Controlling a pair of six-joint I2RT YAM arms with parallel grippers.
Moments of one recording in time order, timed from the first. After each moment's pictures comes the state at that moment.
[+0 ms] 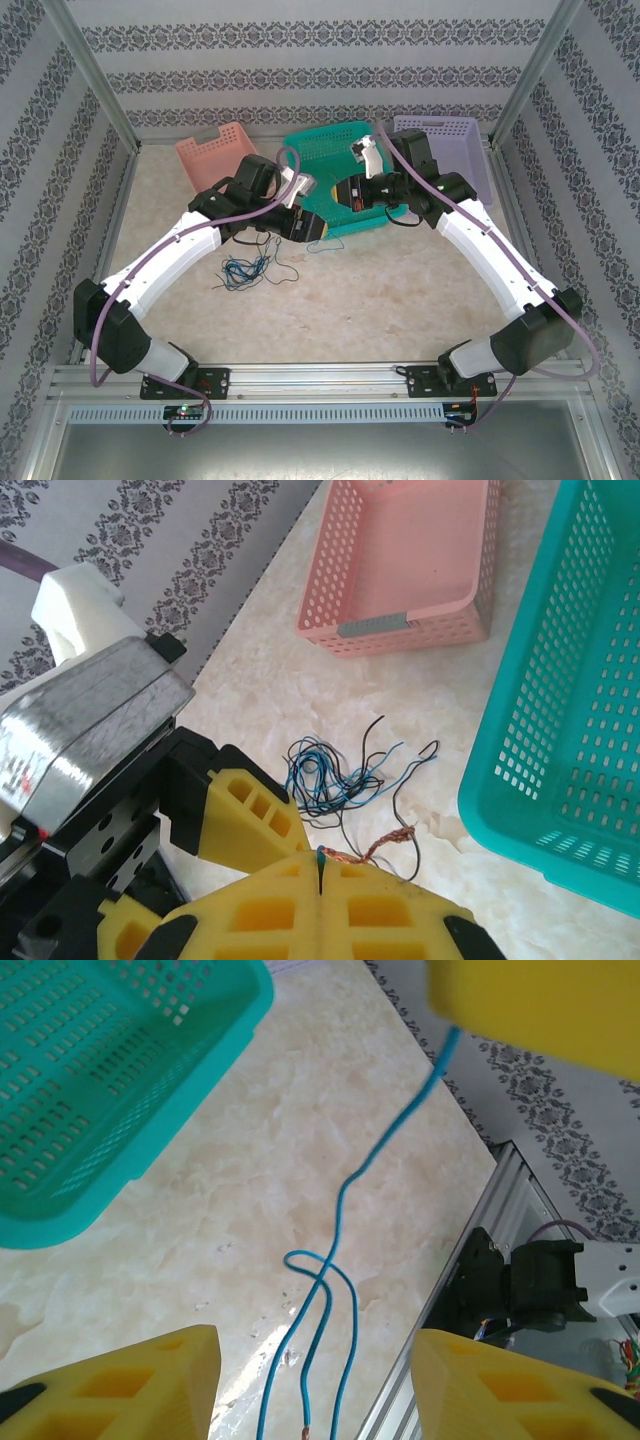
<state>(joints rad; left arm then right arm) -0.54 1.47 1.36 -0.66 0.62 -0.24 0.45 1.44 1.46 -0.67 -0.60 0.32</state>
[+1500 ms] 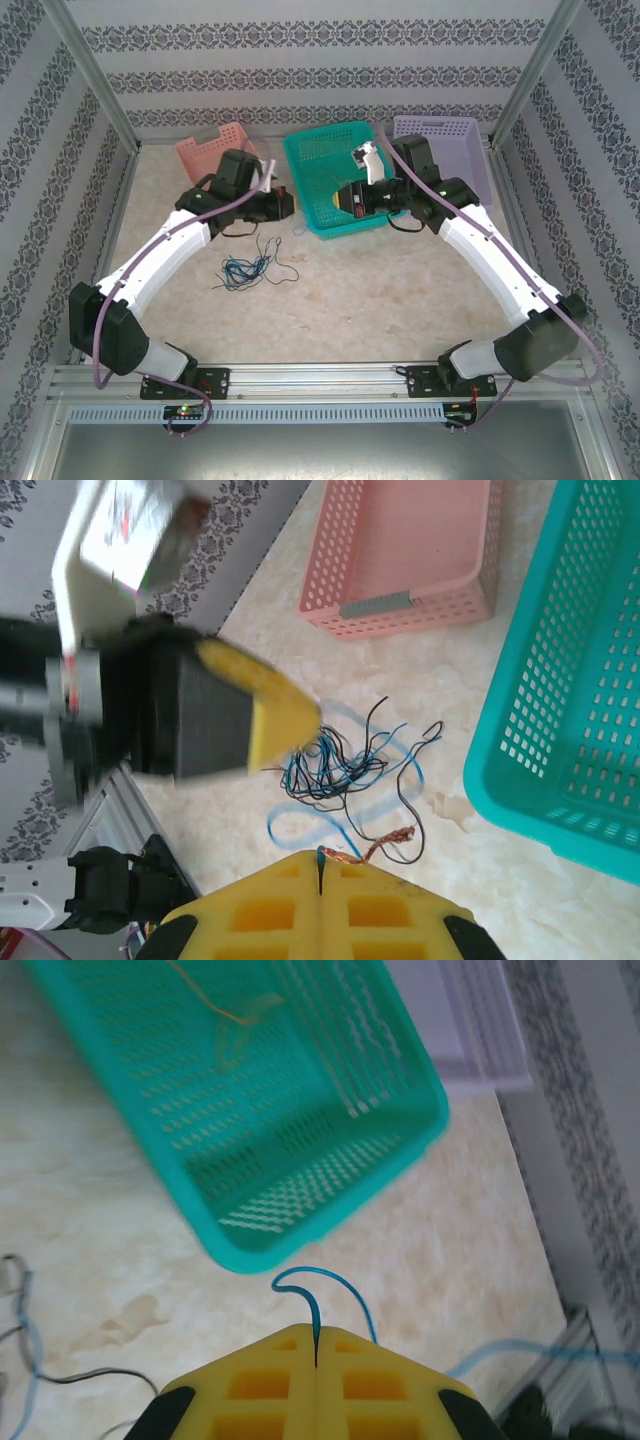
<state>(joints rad) -0.39 1.45 1.32 -0.59 0.39 -0.54 0.46 1.39 1.41 -0.69 -0.59 0.33</state>
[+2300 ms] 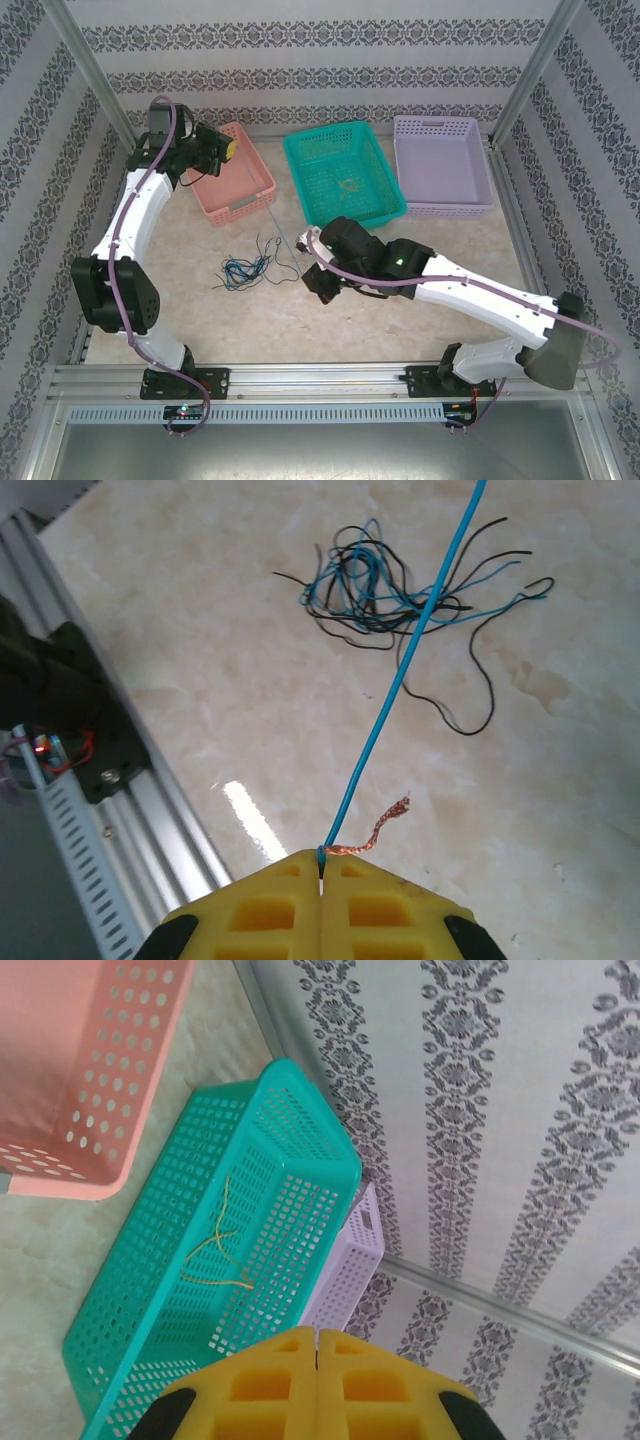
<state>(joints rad) 0.01 1.67 1.61 -0.55 0.49 -1.36 1.02 1.31 1.19 -0.71 -0.13 0.25</state>
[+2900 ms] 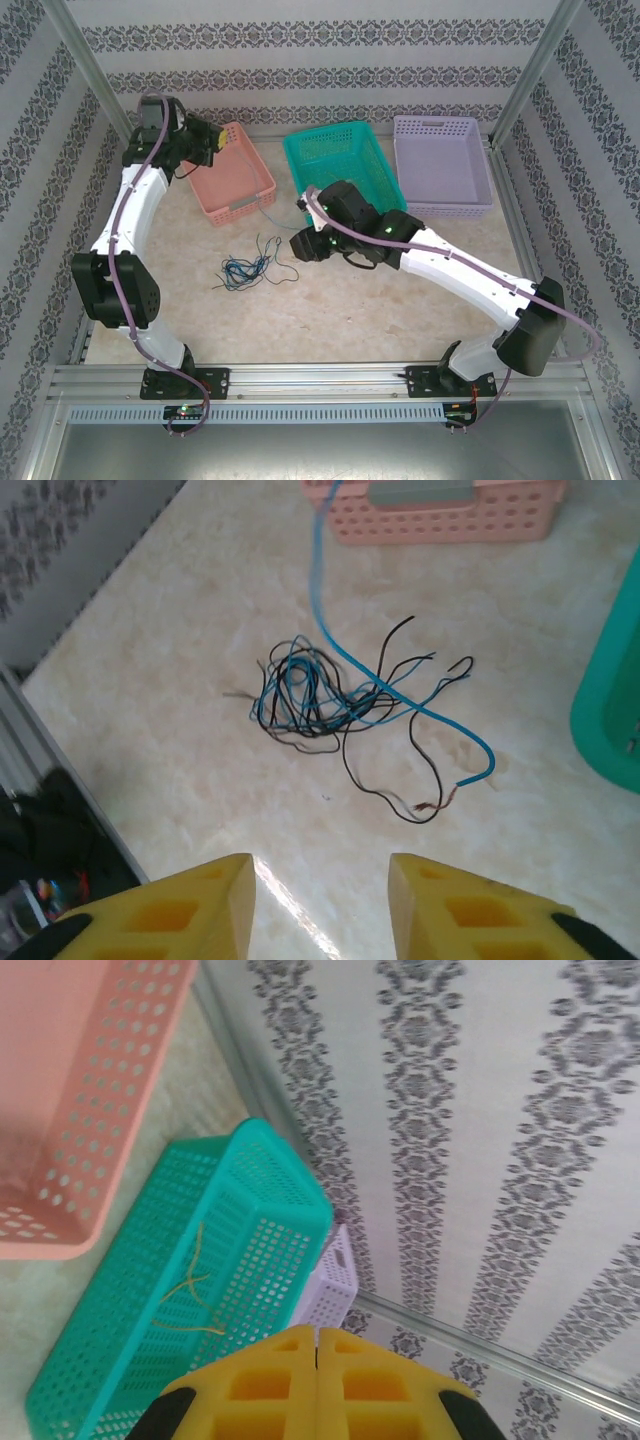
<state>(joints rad) 0.04 1.69 1.68 -0.51 0.45 -1.36 0.85 1.45 1.34 -0.65 -0.19 0.37</state>
